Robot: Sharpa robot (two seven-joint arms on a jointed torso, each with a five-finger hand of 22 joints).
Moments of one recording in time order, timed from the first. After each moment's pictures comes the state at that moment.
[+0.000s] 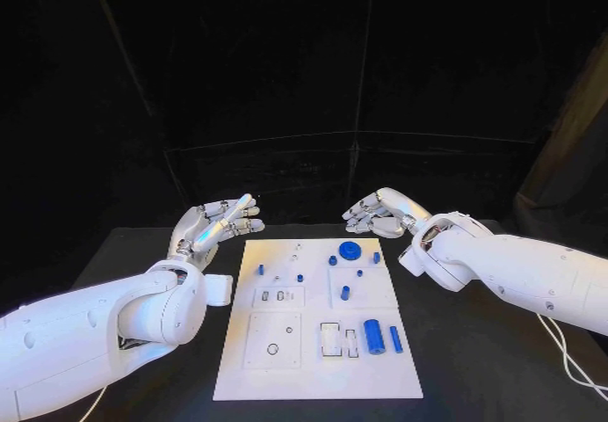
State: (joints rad) left arm 1.17 -0.89 -0.09 1.64 0.06 -0.54 0.67; left_hand 1.17 0.06 0.06 0.09 0.04 0.90 0.23 0.14 0.08 0.97 0.18 0.15 0.07 1.05 0.13 0.21 0.13 0.17 0.90 0.25 0.27 0.13; right arm 1.23 -0.75 -0.05 1.32 -1.02 -0.39 0.23; right_hand 1.36 0.10 0.08 -0.28 0.20 0.98 0.19 0.12 0.07 1.13 0.13 0.10 0.06 1.23 0.07 0.18 0.09 0.16 0.95 0.18 0.45 0.22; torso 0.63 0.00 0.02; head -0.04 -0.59
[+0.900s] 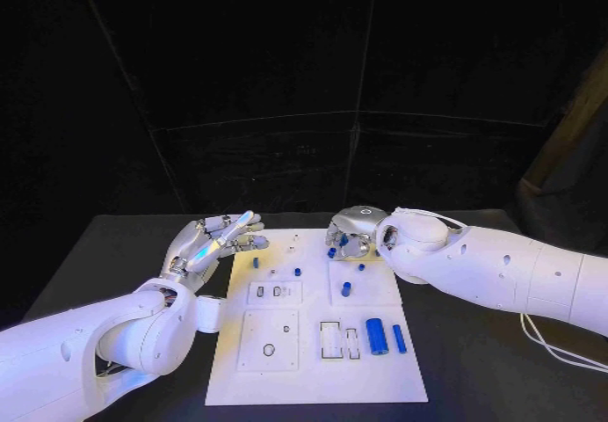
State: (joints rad) left arm 1.16 -0.92 -0.09 1.71 0.00 -0.45 0.65; left_hand 1.18 0.06 0.06 0.09 0.04 0.91 0.23 0.14 0.07 0.97 0.18 0.14 0.07 1.05 0.13 0.20 0.13 0.17 0.91 0.24 0.26 0.12; right arm 1.26 -0.65 -0.05 1.27 -1.67 -0.18 -0.06; right_hand 1.29 0.03 0.14 -0.27 0.18 1.01 0.15 0.07 0.07 1.13 0.09 0.06 0.07 1.46 0.00 0.60 0.43 0.16 1.06 0.10 0.97 0.58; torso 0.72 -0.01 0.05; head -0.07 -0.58
